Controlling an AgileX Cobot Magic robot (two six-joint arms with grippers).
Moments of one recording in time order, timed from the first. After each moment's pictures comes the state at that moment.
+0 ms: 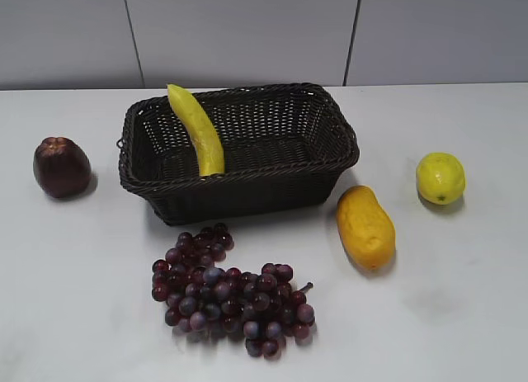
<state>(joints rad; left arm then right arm) -0.43 0.17 -0.54 -0.06 1.19 0.03 0.00 -0.01 -0.49 0.13 1.05 -0.02</state>
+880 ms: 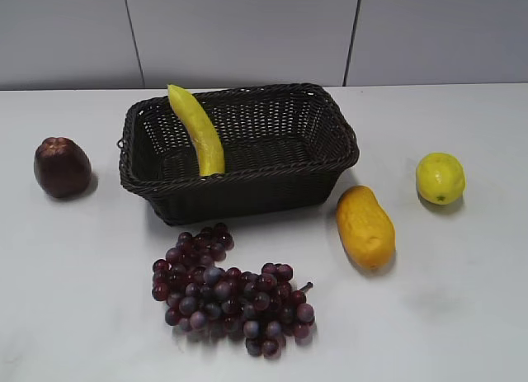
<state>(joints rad) -0.43 0.17 -0.50 -0.07 1.09 0.03 0.00 -0.01 -0.49 0.13 1.05 -0.02</state>
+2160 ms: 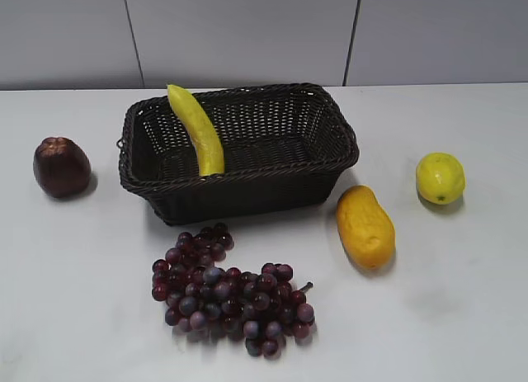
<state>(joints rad) -0.02 -0.01 -0.50 -0.07 1.09 0.03 0.00 -0.01 -0.49 0.12 1.05 -0.02</state>
